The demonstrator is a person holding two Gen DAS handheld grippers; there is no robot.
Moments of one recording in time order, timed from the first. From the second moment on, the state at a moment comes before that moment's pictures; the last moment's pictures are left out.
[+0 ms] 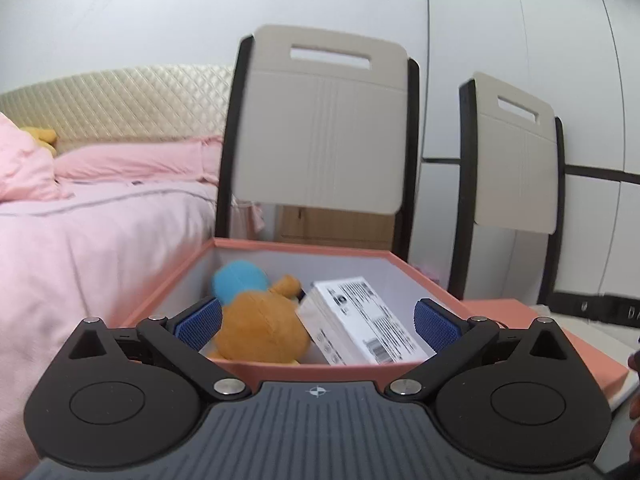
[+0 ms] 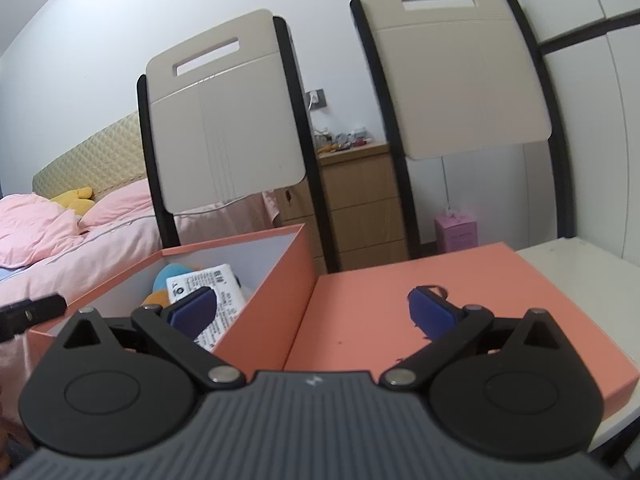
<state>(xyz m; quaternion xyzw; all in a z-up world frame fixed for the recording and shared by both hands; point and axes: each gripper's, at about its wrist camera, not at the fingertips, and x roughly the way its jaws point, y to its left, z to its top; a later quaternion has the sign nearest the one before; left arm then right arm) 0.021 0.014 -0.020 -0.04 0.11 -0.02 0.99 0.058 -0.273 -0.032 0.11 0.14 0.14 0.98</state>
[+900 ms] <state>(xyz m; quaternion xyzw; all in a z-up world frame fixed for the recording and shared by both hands) 0.108 -0.119 -0.153 -0.42 0.42 -0.20 0.78 -0.008 -0.383 -0.023 0.20 0.06 0.10 0.97</state>
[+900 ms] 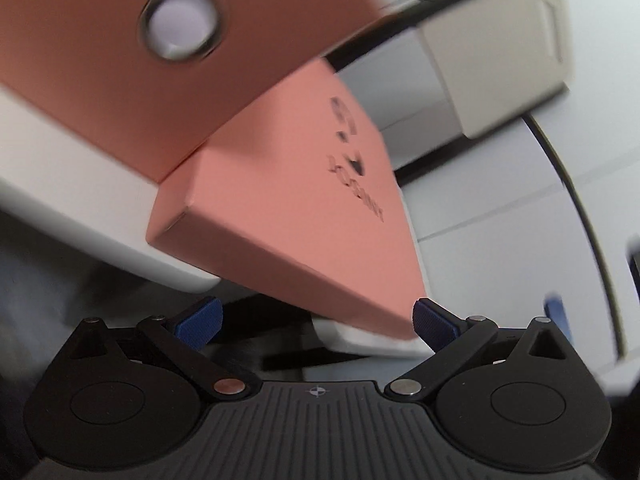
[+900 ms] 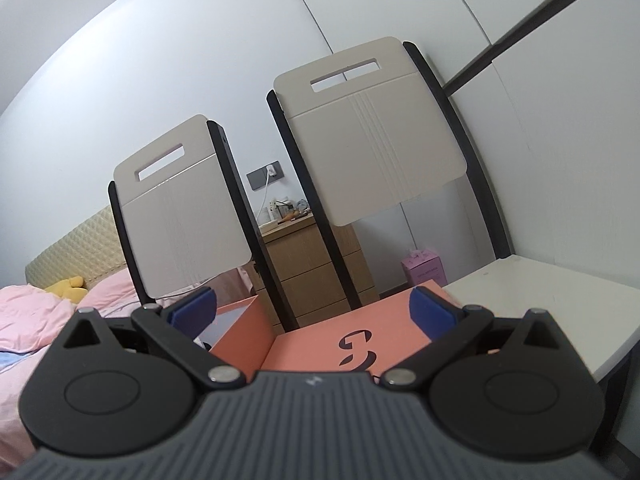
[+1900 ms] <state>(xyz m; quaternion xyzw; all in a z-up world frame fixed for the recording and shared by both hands) 0.086 -0.111 -0.213 -0.63 0.41 -0.17 0.64 -0.001 -0.370 -0.031 0.18 0.09 0.11 0.97</state>
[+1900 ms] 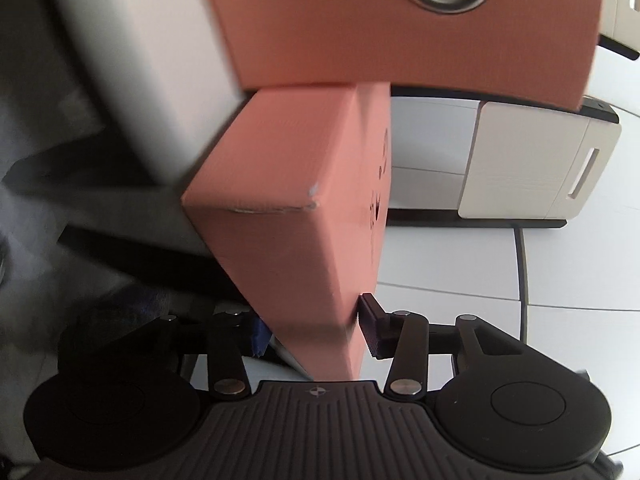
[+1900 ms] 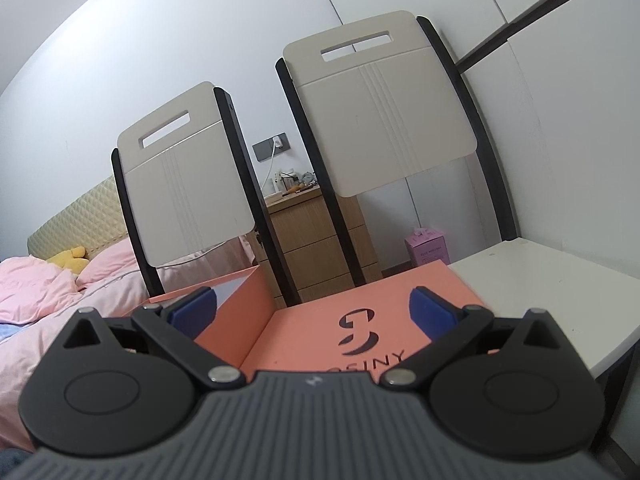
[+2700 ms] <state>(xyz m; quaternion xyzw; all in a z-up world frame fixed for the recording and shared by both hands) 0.067 -0.042 -0.223 -0.59 0.40 -0.16 0.68 -0.016 -0.410 -0.035 0.22 0.09 0.09 0.97</state>
